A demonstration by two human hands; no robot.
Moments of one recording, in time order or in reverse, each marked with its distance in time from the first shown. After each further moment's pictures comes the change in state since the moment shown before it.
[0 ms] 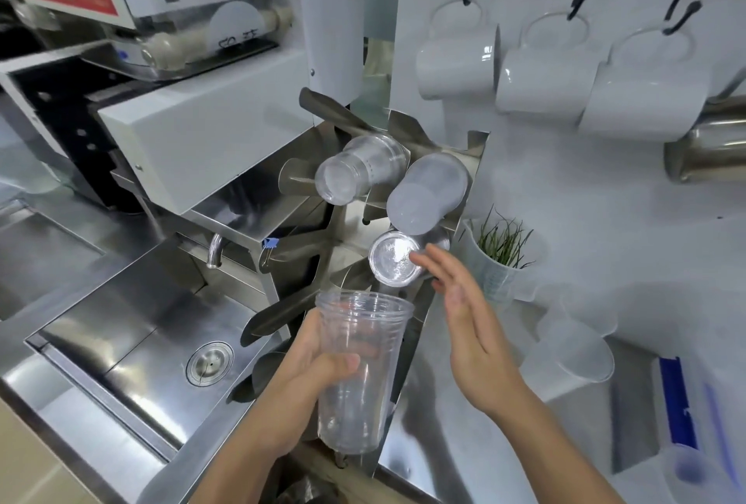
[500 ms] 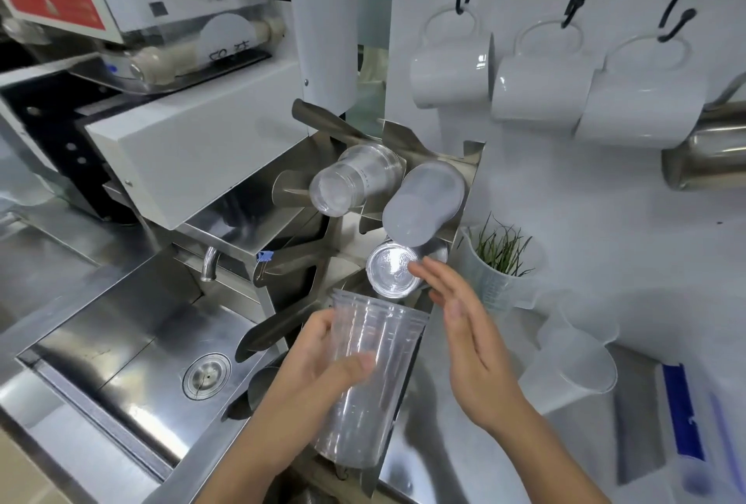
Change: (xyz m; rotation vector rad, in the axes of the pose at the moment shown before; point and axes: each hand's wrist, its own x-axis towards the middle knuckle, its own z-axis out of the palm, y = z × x) left_hand -0.040 0.048 0.034 0.079 -0.085 0.062; right_hand 0.002 0.003 0.000 -0.008 0.037 -0.004
